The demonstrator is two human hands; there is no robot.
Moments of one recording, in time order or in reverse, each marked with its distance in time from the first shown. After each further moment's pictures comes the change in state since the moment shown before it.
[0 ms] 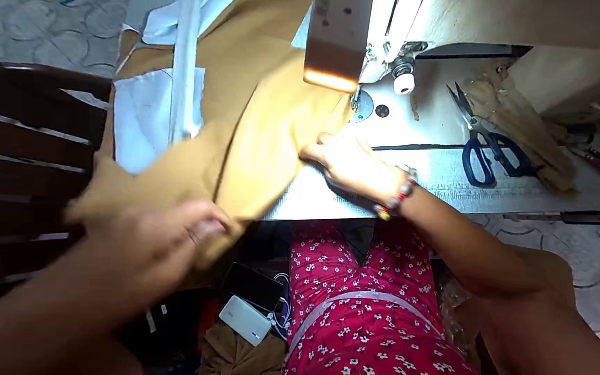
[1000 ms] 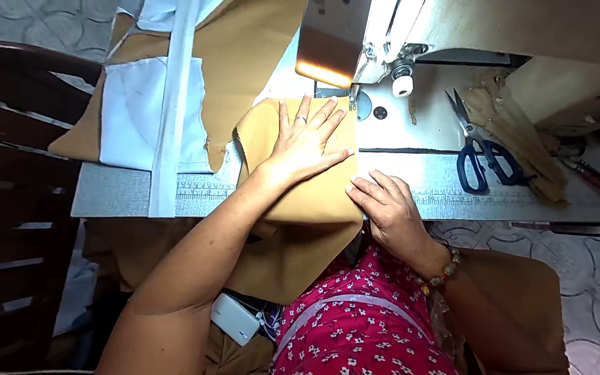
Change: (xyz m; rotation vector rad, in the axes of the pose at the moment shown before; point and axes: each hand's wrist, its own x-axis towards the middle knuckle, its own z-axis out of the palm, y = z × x) left_hand 0.195 0.009 0.113 0.120 0.030 -0.017; right_hand -0.119 0.008 0.042 -0.072 0.447 0.013
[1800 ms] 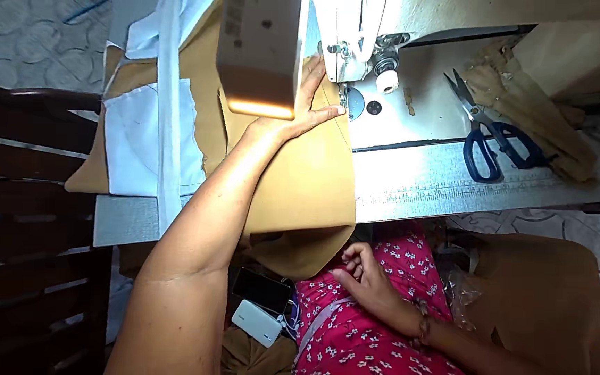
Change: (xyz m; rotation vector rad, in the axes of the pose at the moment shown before) left_hand 0.065 -0.029 -0.025 -0.040 0.082 0.115; right_hand -0.075 -0.083 0.043 0.837 -0.142 0.706
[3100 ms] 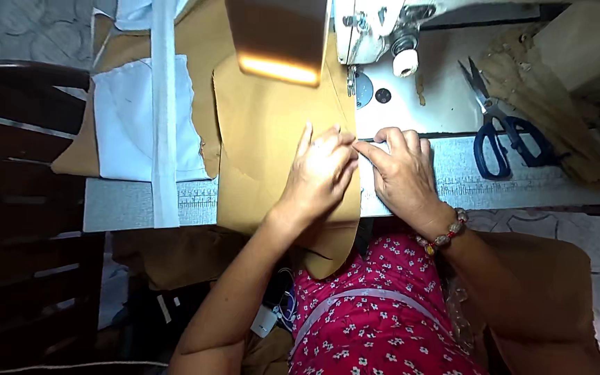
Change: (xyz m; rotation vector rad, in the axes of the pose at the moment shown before) left_hand -0.102 0.076 0.042 -0.173 0.279 0.101; right_hand 0.120 -0.063 -0.086 -0.946 0.236 -0.486
